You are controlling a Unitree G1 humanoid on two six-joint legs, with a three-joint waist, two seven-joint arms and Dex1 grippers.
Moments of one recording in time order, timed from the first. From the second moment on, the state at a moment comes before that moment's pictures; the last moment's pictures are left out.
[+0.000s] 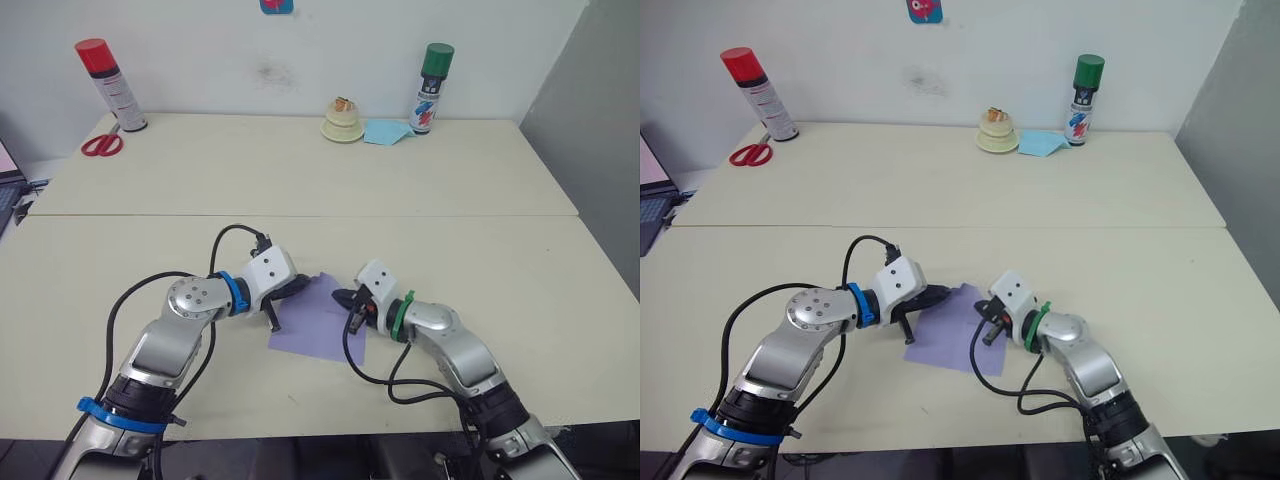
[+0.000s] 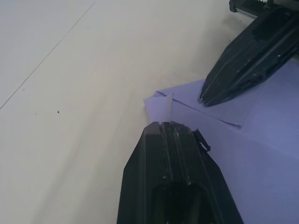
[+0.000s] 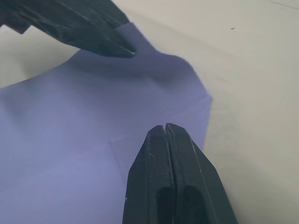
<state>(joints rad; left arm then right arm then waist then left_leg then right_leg) -0.33 0.62 -0.16 -0.15 -0.07 0.36 -0.87 -0.33 -0.19 0.34 -0.05 0.09 0.49 0.61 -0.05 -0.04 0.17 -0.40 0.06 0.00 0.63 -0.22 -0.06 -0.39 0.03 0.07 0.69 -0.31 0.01</state>
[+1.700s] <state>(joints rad) -0.31 0.68 -0.28 -0.18 0.12 0.26 -0.88 -0.30 -0.20 0.36 -0.07 0.09 0.48 0.59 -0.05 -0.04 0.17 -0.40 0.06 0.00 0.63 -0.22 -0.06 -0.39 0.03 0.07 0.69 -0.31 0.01</state>
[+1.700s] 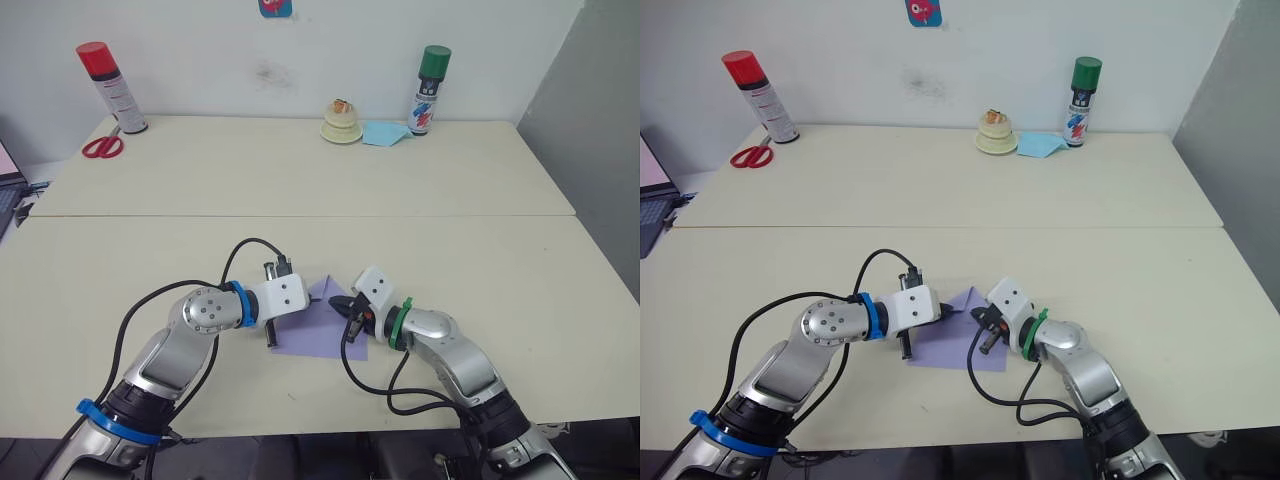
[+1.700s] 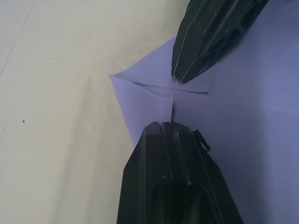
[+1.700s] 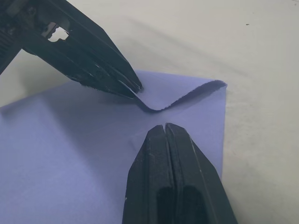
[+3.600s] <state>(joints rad) -0.29 0.68 -0.30 -0.23 0.15 0.32 -0.88 -0.38 -0.10 0.35 0.04 0.01 0.45 0.48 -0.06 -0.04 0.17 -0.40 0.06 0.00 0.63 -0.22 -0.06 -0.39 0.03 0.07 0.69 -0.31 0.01</state>
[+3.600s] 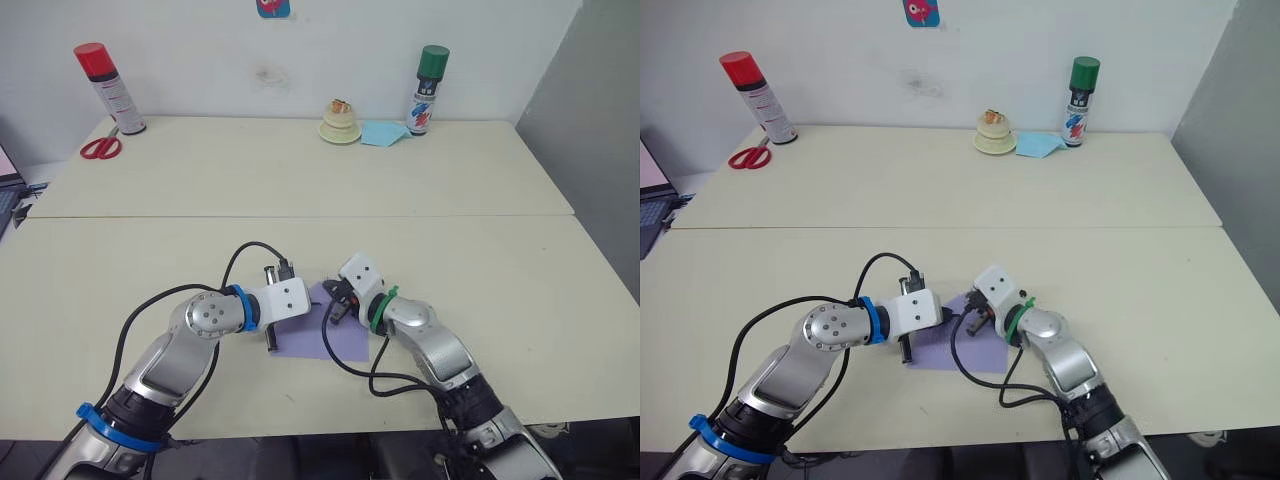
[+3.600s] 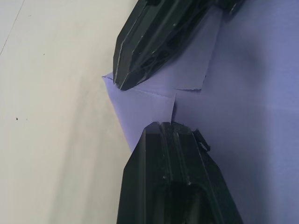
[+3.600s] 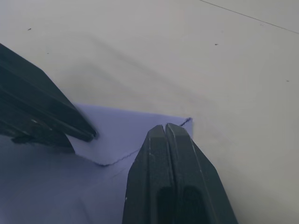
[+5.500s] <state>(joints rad) -0.45 0.85 0.01 -0.15 -0.28 0.58 -1.15 -0.44 -0.02 0.34 0.18 -0.02 0.38 0.46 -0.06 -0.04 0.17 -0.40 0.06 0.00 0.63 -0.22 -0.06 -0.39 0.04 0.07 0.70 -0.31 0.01</state>
